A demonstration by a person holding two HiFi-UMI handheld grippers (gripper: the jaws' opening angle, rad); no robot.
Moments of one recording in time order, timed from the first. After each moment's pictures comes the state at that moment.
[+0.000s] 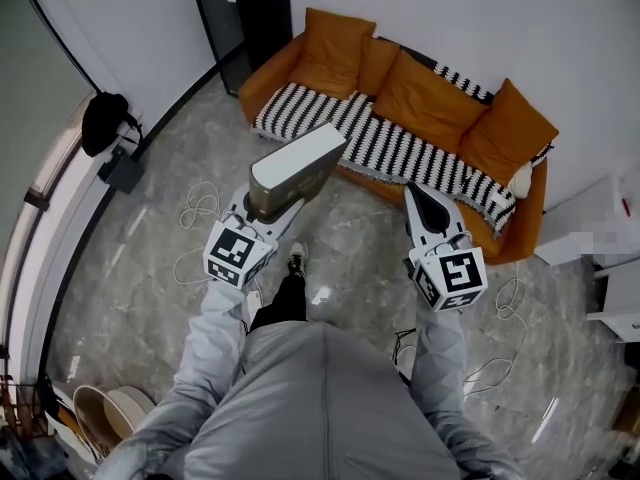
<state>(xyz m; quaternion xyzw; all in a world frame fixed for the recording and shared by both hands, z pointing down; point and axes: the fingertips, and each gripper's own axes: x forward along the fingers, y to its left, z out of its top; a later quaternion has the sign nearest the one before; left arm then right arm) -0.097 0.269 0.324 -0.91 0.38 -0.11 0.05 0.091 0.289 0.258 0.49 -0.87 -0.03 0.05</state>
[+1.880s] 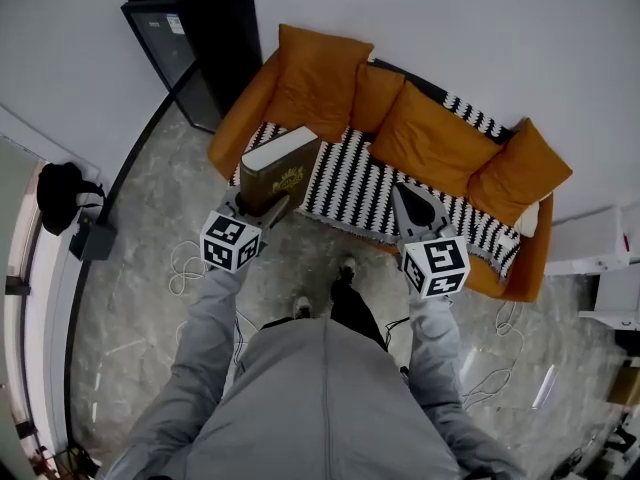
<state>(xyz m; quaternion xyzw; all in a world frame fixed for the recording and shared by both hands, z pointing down) -0.174 -0.171 0.430 -0.92 0.35 -0.15 -0.11 0.040 -0.126 0.337 0.55 -0.82 0.06 0.14</state>
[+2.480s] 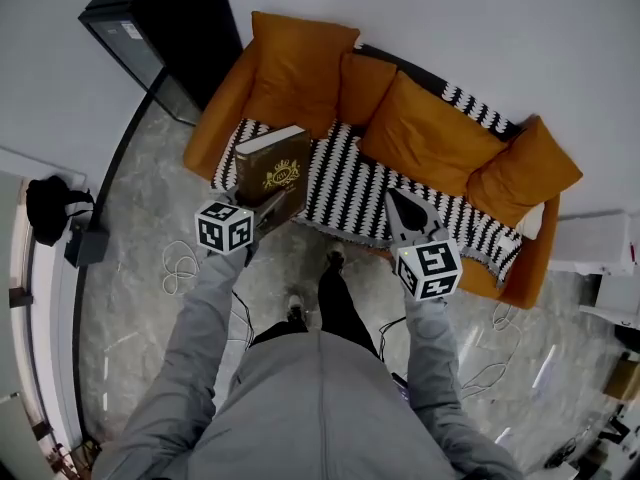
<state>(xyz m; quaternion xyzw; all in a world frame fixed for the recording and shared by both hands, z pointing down) -0.102 -0.267 0.521 -0.89 0.33 -0.16 -0.28 0.112 -0.210 0.411 0.54 -0.82 0.12 0.16</state>
